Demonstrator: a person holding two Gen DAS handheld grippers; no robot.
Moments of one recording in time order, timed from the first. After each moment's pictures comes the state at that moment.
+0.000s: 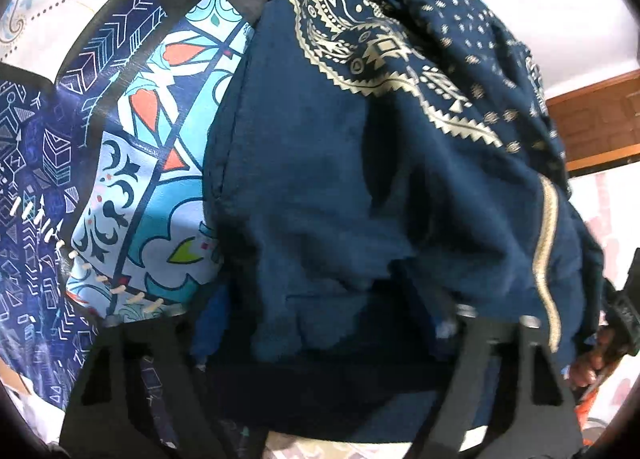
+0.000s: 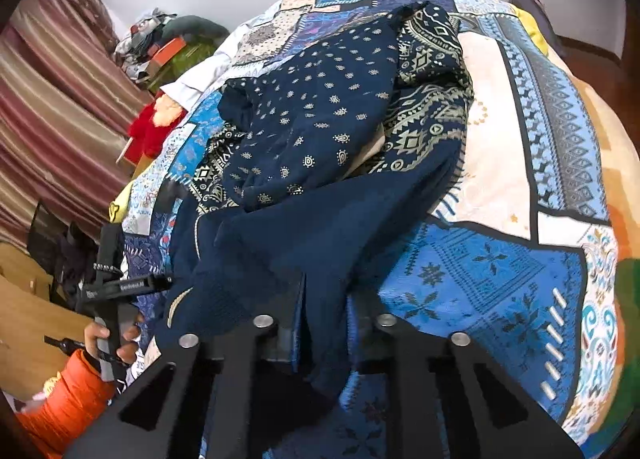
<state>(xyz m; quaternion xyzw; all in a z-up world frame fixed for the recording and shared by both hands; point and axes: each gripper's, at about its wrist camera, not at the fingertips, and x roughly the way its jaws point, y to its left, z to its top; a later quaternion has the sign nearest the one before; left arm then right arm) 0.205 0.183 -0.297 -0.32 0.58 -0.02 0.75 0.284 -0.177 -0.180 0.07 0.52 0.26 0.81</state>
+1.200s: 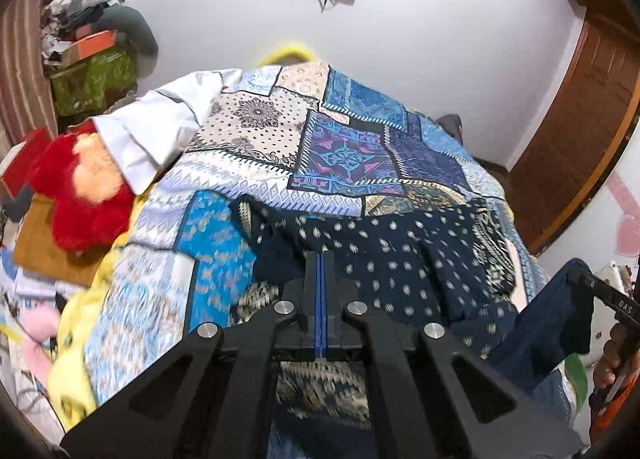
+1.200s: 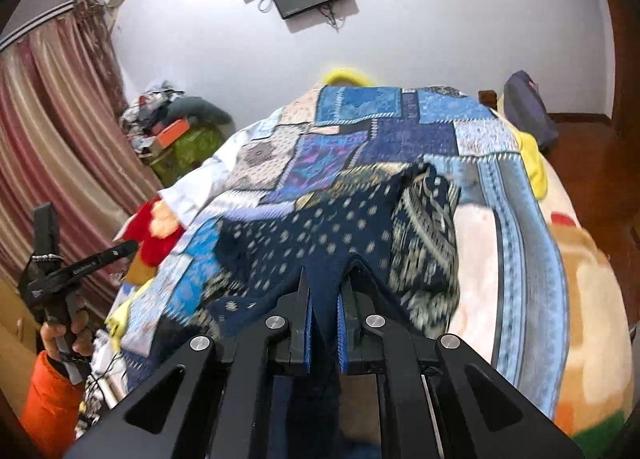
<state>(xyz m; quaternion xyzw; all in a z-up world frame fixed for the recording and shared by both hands) 0.374 0.194 -0.092 -0.13 0.39 0.02 0.91 0.413 -0.172 -0.088 0.09 0.38 0.24 0.89</state>
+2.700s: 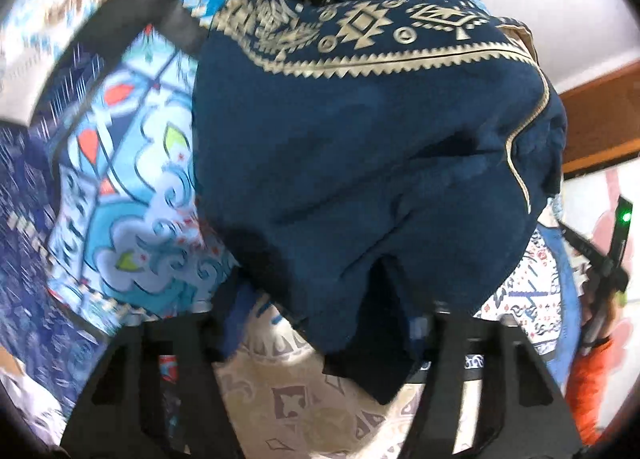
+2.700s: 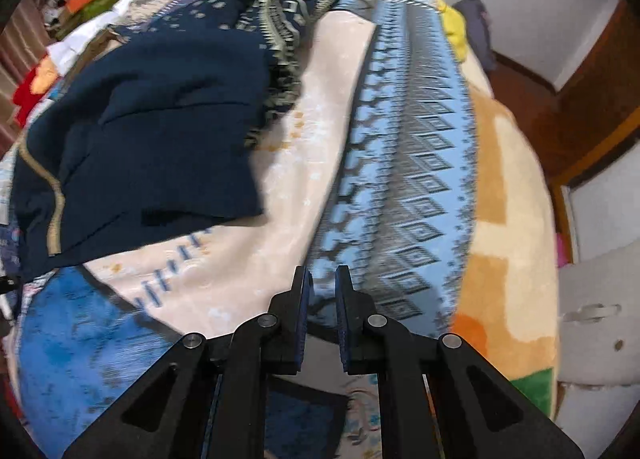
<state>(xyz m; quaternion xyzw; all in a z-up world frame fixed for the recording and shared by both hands) 0.231 0.127 -0.260 -0.27 0.58 0.00 0.77 0.398 -0.239 -0.225 -0.11 0.56 0.10 0.81</state>
